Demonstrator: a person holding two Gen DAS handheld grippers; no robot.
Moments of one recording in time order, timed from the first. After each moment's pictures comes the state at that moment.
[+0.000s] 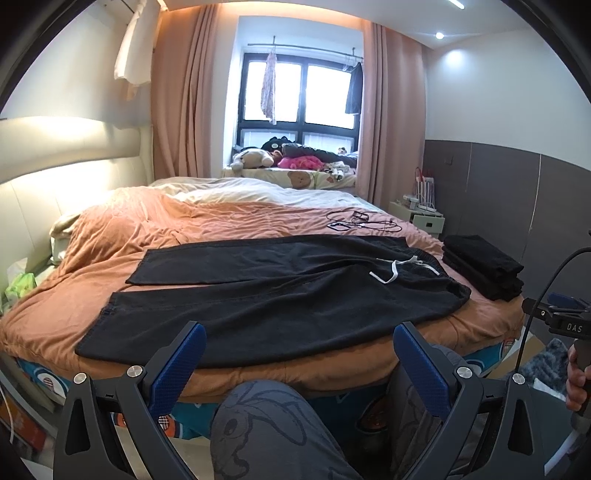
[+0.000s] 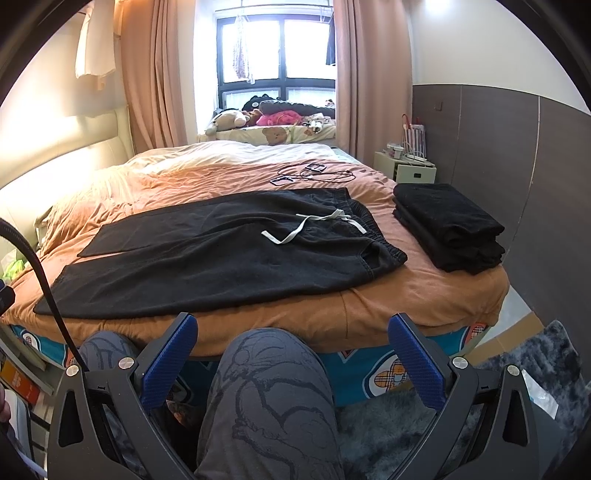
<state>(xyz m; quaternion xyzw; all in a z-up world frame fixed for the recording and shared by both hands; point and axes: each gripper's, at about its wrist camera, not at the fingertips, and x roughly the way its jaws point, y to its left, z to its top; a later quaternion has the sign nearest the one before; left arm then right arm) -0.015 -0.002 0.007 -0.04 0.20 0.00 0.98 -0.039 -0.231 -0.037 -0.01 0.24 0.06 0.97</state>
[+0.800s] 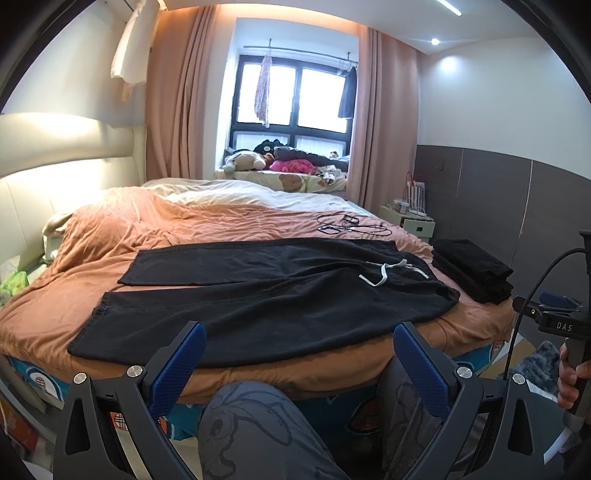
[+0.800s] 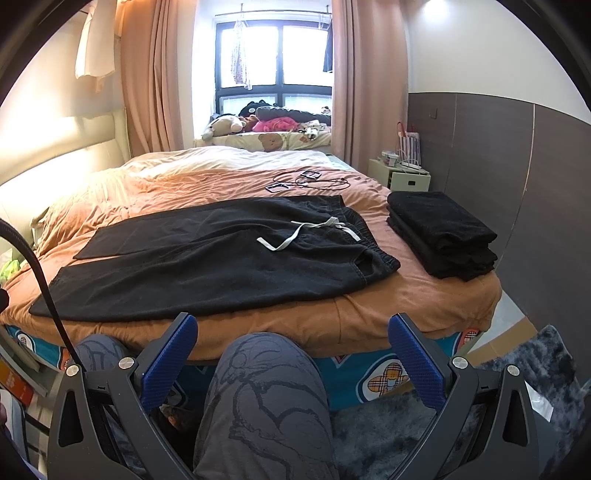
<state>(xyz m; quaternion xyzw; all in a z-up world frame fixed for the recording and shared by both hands) -0.024 0.001 0.008 -0.05 0.20 -0.02 0.98 -0.047 -0.225 -0.037 -0.01 0.23 0.05 0.97</state>
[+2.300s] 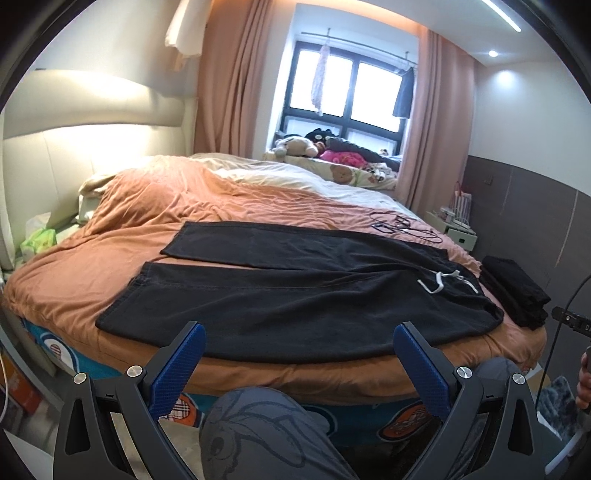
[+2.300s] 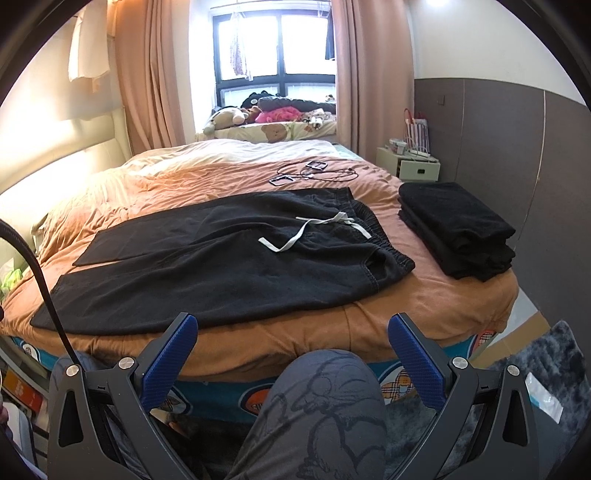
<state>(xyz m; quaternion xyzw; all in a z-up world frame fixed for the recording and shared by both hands) 0.003 0.084 -0.014 -0.10 0.22 0.07 0.97 0.016 -0.235 -0.036 0.00 0.25 0.06 0.97</state>
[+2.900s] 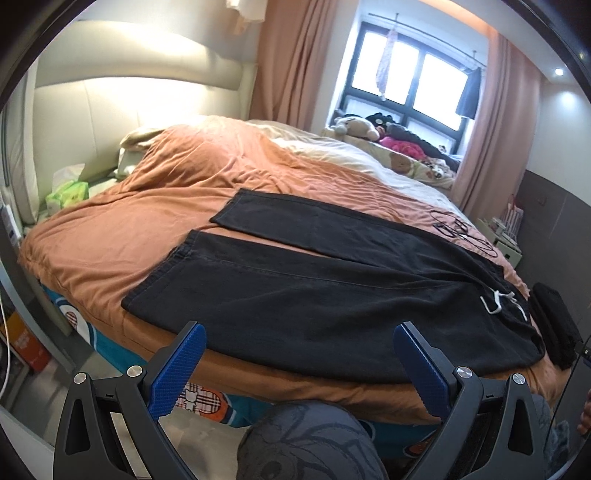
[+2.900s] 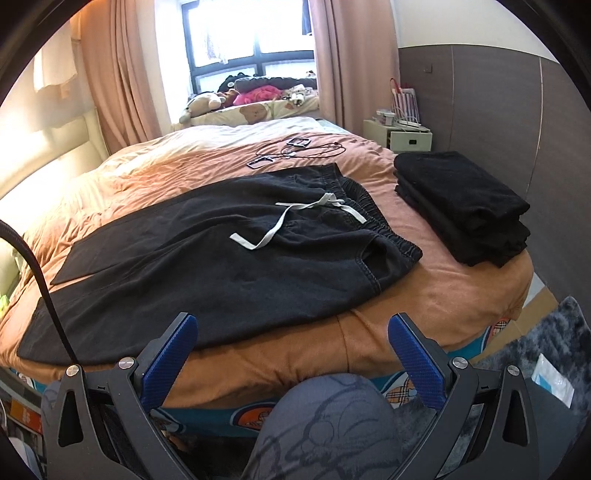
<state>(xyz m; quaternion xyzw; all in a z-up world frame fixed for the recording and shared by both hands) 0.047 0.163 -0.042 -0.17 0.27 0.15 0.94 0.105 -0.236 -0.044 0.04 0.30 0.04 0.95</state>
